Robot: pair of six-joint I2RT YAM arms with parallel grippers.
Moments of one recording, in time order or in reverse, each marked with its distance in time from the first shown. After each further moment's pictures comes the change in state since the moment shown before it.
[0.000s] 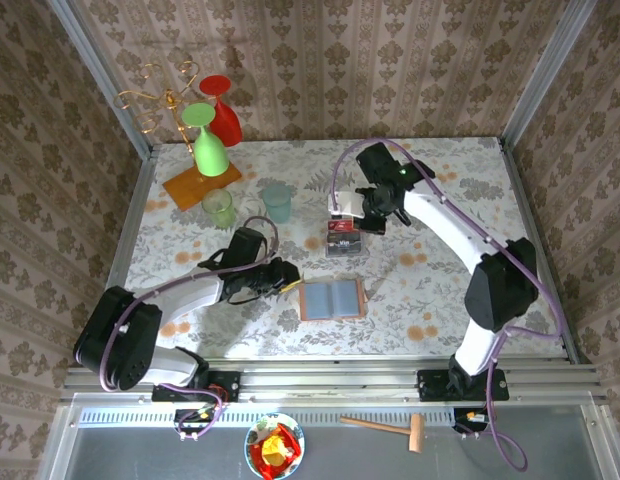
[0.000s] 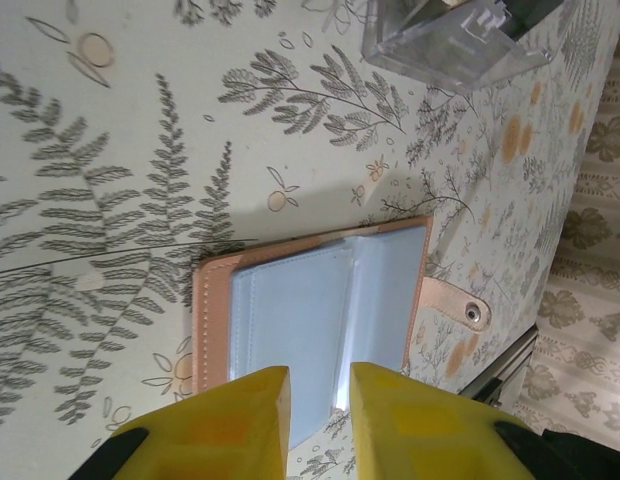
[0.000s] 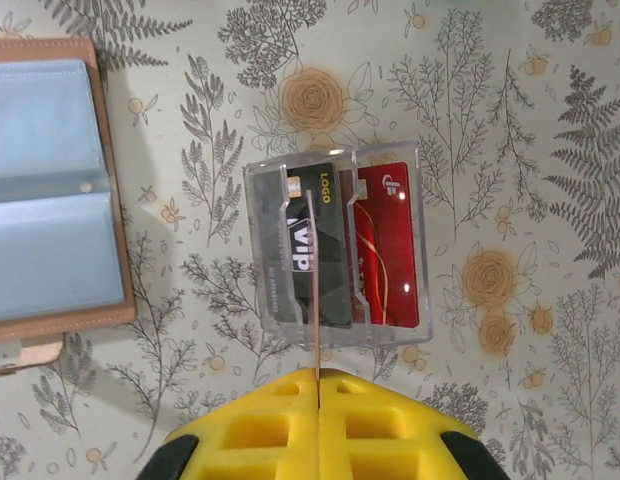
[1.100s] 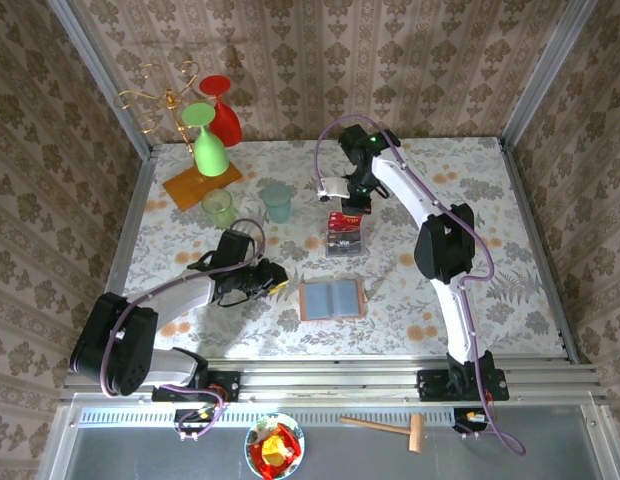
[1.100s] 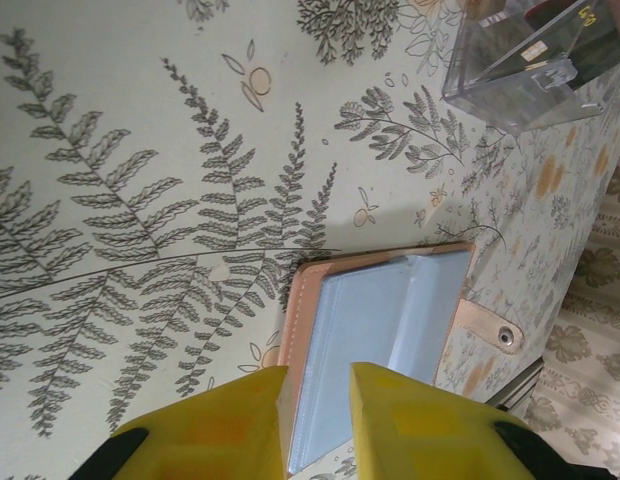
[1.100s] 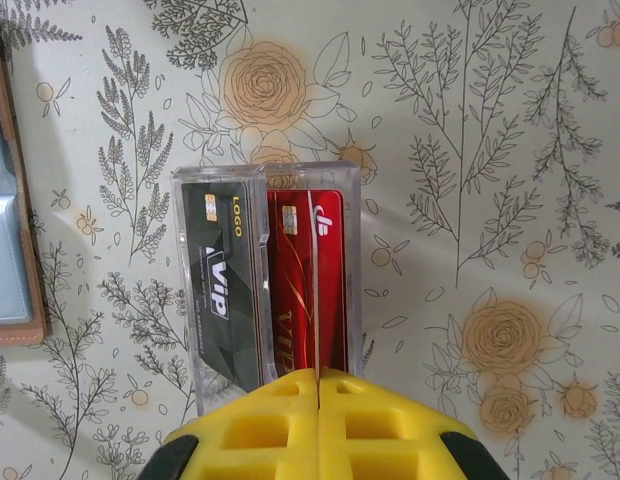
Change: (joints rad) left arm 0.090 -0.030 -0.035 -0.058 0.000 0.010; right arm -0.044 0.515 0.618 -0.341 -0.046 -0.082
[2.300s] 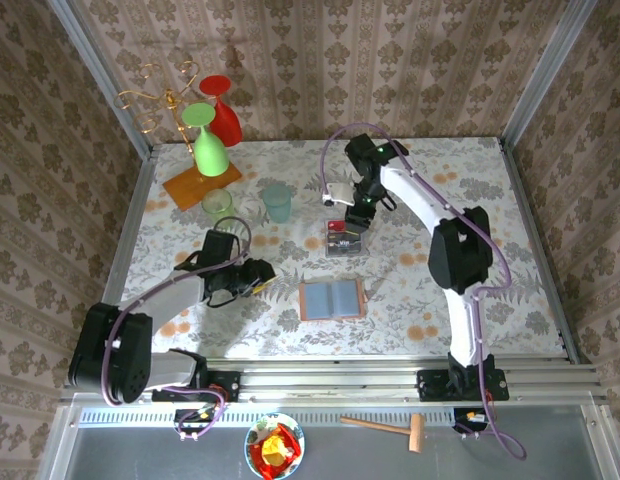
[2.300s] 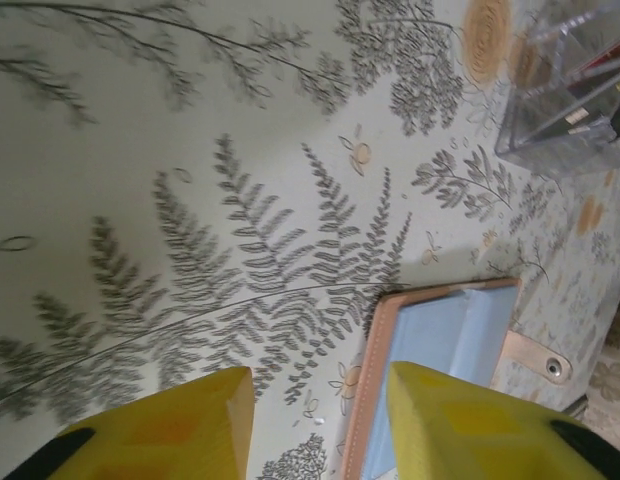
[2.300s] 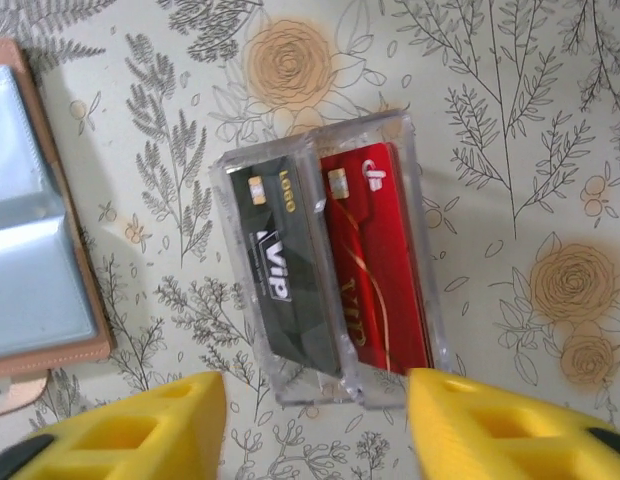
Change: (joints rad) left arm 0.128 -0.054 -0.005 -0.115 -0.048 0.157; right arm 0.000 -0.212 -0.342 0.171 -0.002 0.190
